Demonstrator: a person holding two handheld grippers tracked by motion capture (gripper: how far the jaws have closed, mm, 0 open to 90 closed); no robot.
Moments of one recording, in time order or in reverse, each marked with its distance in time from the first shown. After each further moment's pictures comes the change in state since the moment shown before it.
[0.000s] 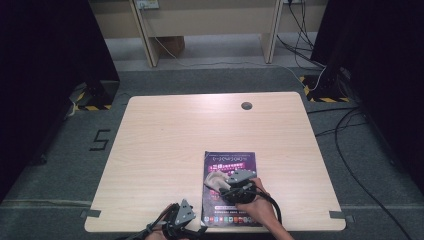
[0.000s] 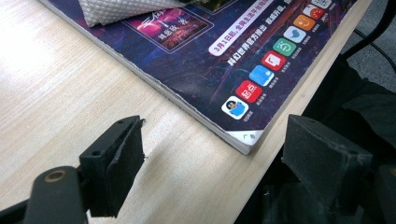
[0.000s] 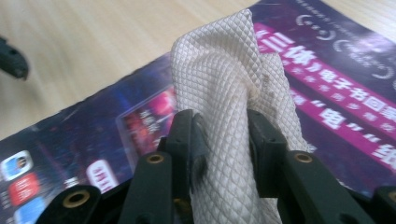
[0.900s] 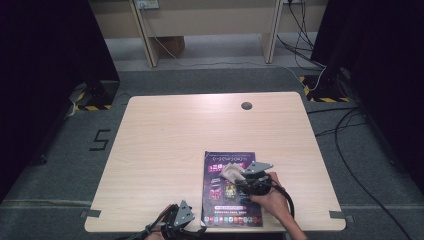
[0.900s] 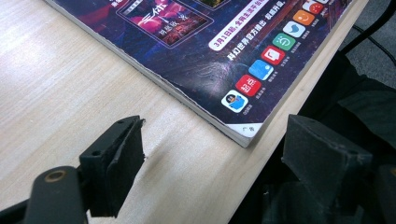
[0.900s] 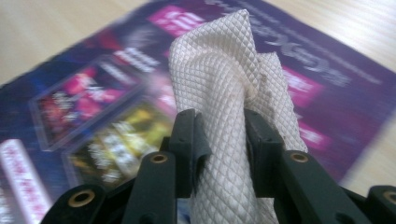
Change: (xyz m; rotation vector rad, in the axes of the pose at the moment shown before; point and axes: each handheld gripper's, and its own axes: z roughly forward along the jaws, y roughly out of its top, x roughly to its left) left arm -0.001 -0.002 -0.002 -0.001 0.003 0.004; right arm -0.046 -0.015 -0.020 0.010 -0.084 0.087
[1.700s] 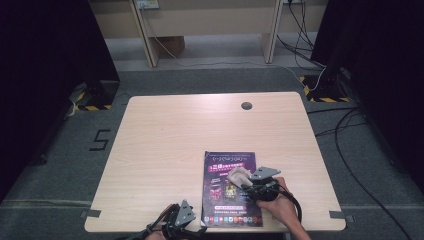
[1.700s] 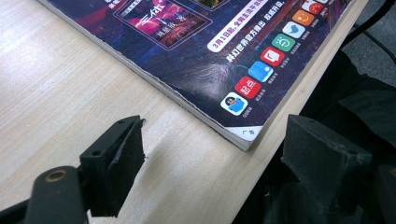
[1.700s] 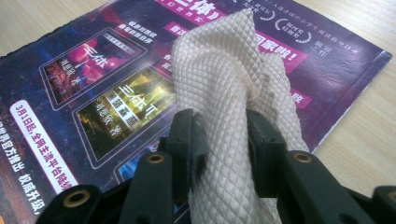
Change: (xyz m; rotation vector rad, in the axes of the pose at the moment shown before) left arm 0.000 0.001 0.002 0.003 -0.002 0.010; right arm 0.002 -0.016 -0.017 0.013 -0.014 -0.010
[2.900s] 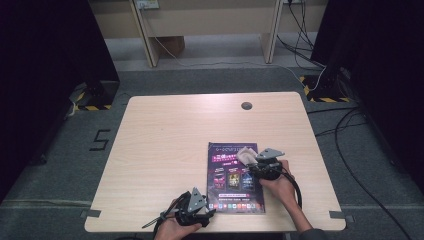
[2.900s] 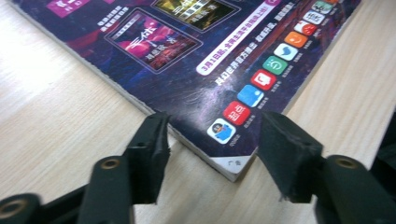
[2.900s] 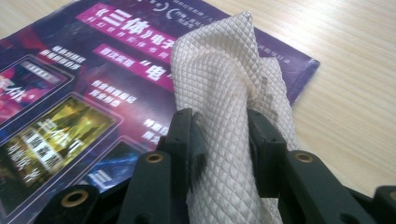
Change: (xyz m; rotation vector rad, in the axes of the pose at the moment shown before) left arm 0.011 0.028 0.033 -0.059 0.048 0.012; right arm -0.055 0.019 0.022 -0.039 -0.140 0.074
